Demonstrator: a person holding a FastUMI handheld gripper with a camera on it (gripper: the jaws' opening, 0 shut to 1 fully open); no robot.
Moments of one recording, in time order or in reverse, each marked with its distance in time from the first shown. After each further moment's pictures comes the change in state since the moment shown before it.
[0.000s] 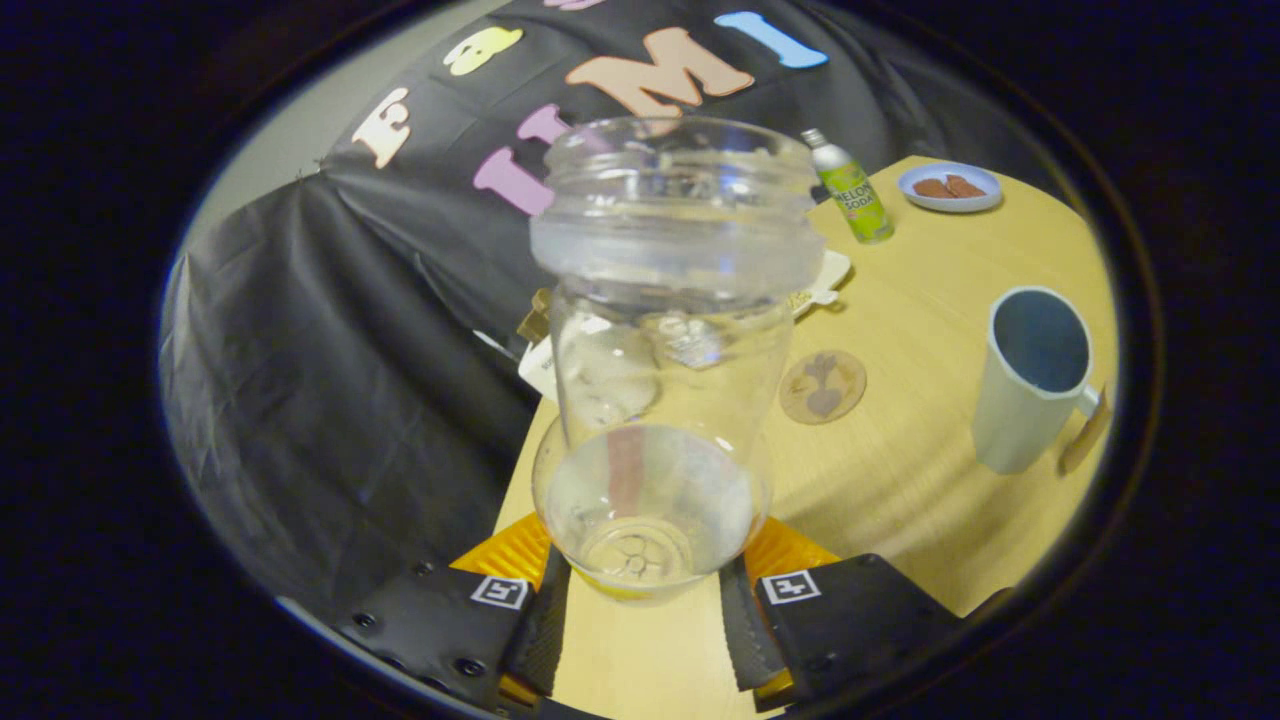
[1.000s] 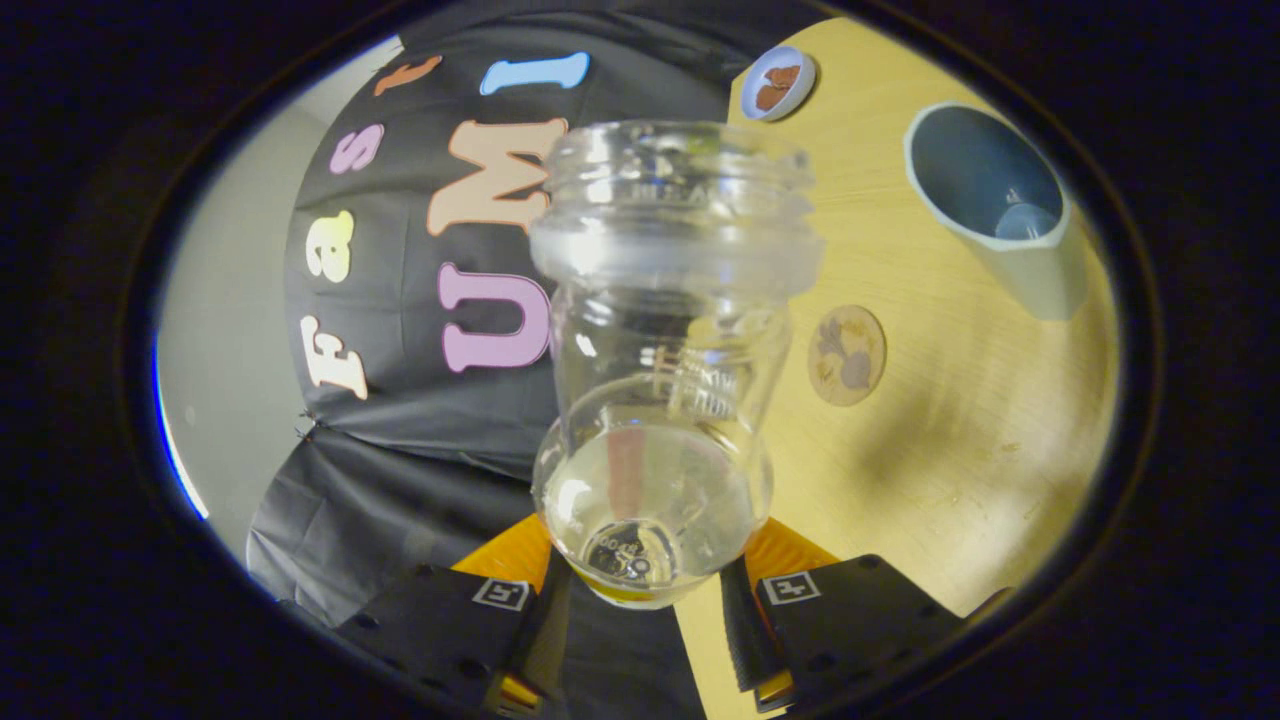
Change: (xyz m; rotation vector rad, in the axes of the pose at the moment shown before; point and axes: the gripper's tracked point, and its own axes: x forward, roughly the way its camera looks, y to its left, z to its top) arm 0.018 -0.002 0.058 0.652 -0.156 0.162
